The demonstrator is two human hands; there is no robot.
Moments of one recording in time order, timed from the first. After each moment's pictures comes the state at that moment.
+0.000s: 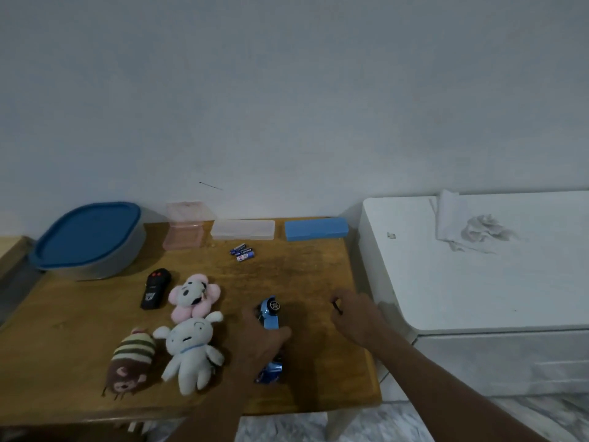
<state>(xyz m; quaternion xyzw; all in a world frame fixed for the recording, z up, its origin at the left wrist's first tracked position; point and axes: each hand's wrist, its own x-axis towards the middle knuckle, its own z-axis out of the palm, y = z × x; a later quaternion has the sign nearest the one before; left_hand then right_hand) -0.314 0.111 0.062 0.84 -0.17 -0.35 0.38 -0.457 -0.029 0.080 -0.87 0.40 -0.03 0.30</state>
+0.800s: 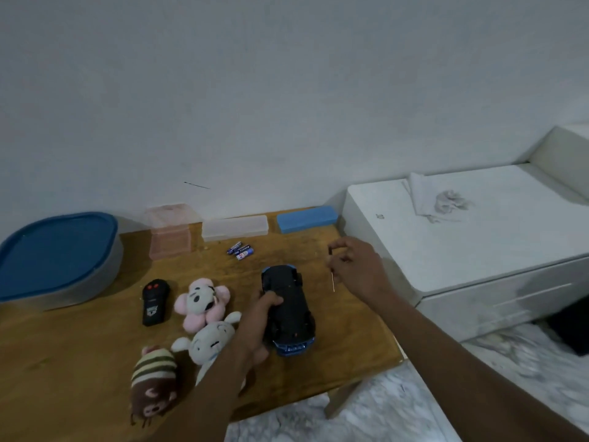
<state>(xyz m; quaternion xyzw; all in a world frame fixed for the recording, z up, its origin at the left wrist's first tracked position) -0.241 0.139 0.075 0.52 -0.07 -0.64 0.57 -0.395 0.019 0.138 -0.70 0.52 -0.28 0.41</state>
